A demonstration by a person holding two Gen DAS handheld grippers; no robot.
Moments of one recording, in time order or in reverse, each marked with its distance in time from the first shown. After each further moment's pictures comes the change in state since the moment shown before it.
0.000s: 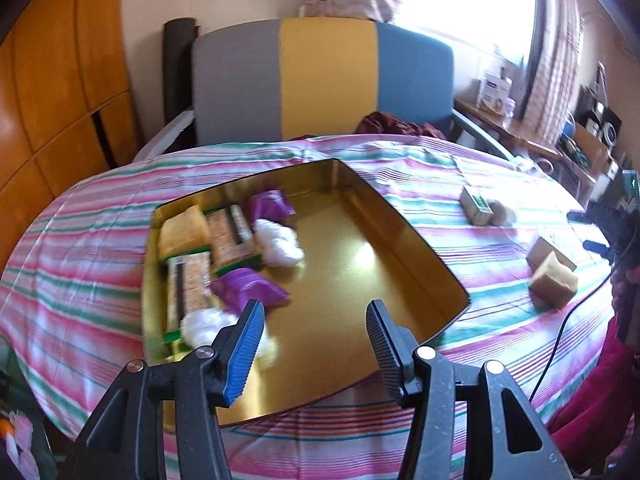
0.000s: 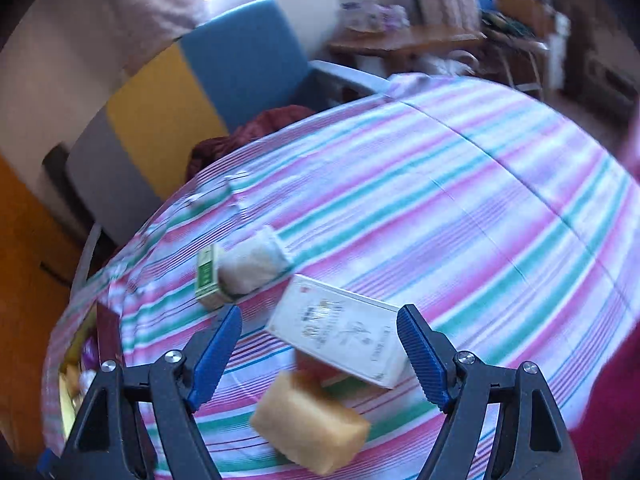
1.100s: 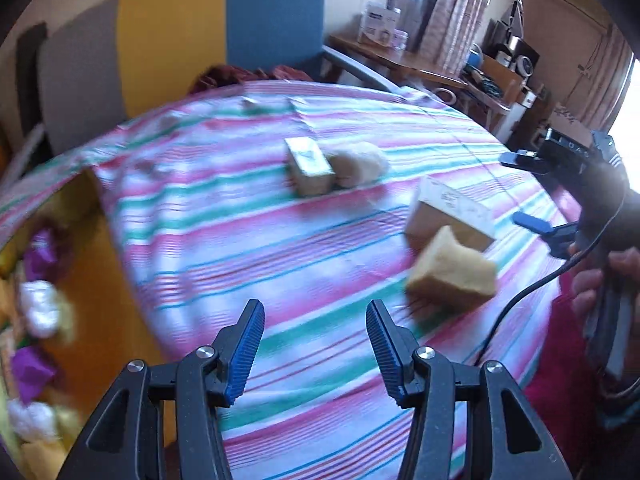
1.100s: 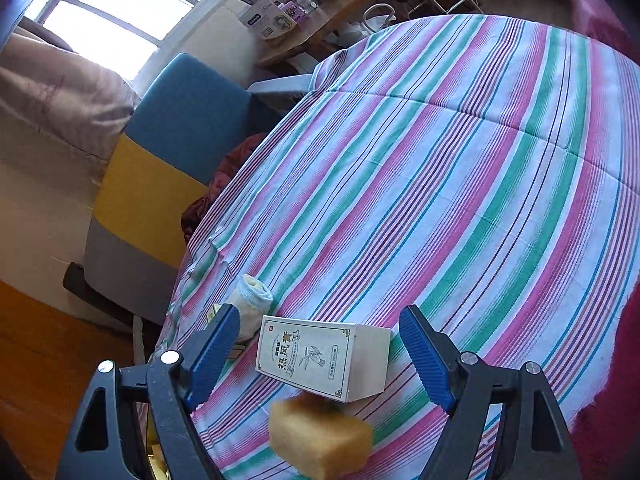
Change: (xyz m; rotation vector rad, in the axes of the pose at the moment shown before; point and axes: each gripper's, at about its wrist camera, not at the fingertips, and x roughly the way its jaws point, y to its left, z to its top) left arm 0.089 -0.180 0.037 0.196 0.202 -0.354; right arm 0.002 -0.067 0.004 0.391 -0.003 0.138
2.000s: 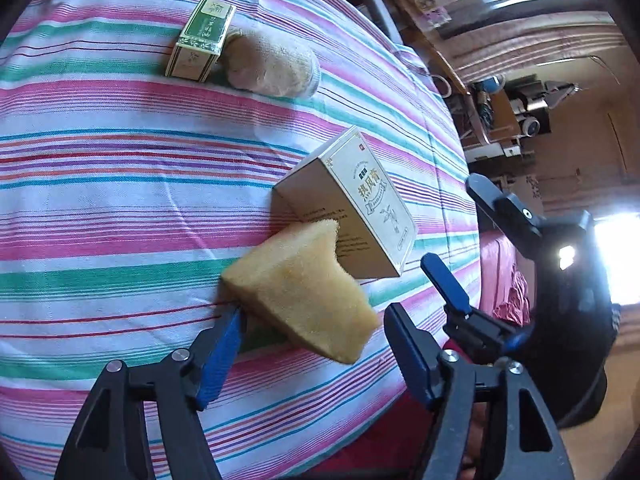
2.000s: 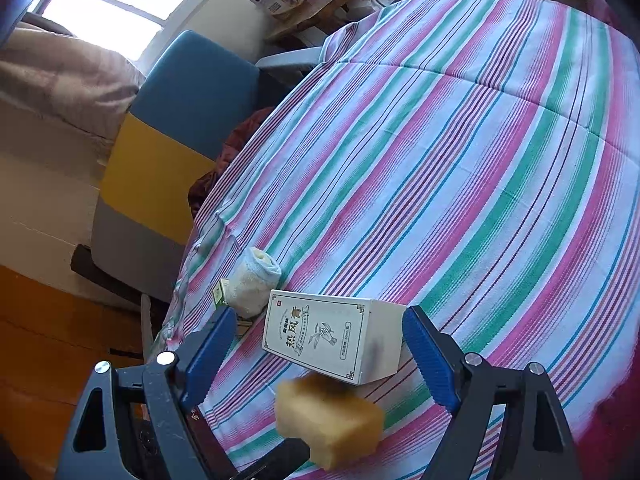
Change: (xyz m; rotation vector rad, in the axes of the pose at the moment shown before) left arm 0.094 -0.058 0.029 -0.464 0.310 -0.355; right arm 0.015 0.000 -0.005 -0.001 0.086 0.038
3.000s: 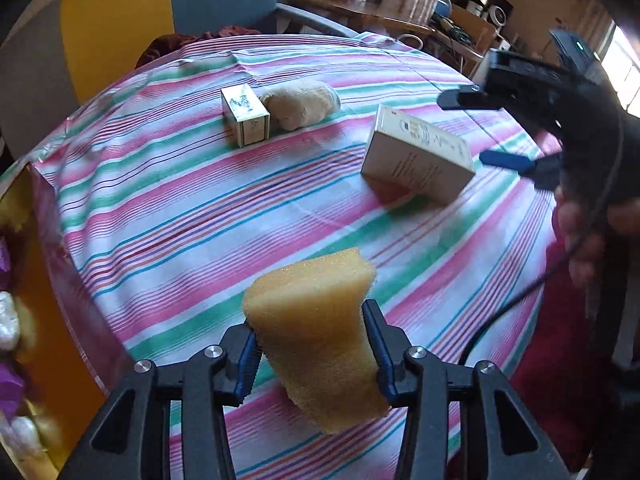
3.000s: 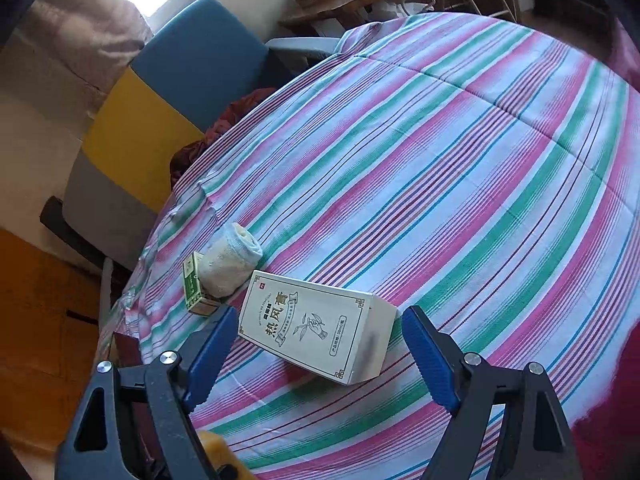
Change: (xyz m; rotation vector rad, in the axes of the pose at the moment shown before) left arm -0.053 0.030 -0.050 0.578 -0.135 0.376; right arm 0.023 0.026 -0.010 -0.197 0.020 -0.159
